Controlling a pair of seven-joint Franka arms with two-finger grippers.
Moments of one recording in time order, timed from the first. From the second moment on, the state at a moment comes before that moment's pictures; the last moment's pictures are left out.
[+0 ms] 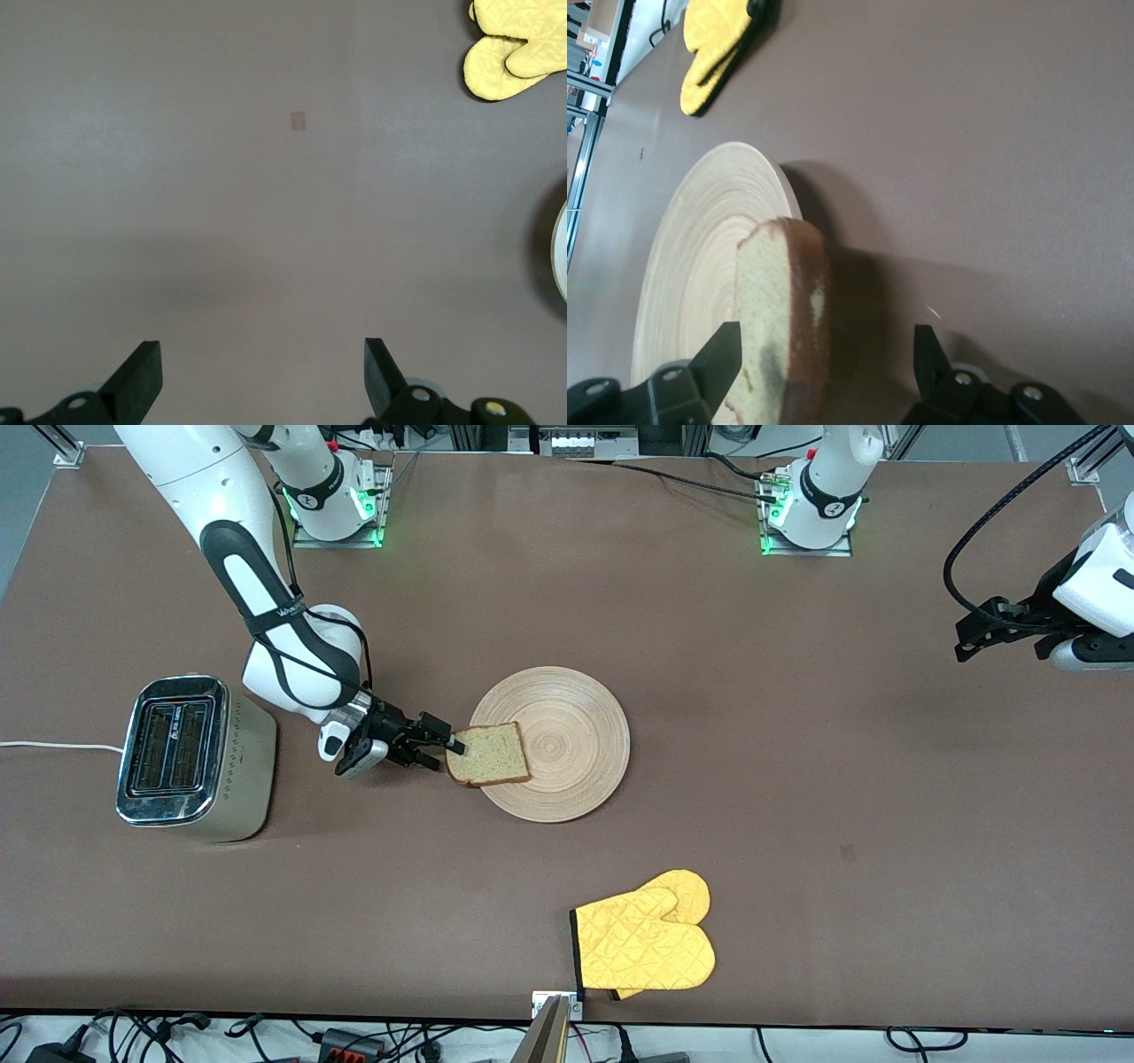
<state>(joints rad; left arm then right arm) -0.08 -0.04 0.06 -1.69 0.04 1.66 -0.05 0.09 0.55 0.29 -2.07 1.55 2.63 -1.19</state>
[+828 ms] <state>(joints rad) -0.08 -0.04 0.06 -1.69 0.04 1.64 -0.05 0.10 0.54 0.30 -2.05 1.55 2.63 -1.18</state>
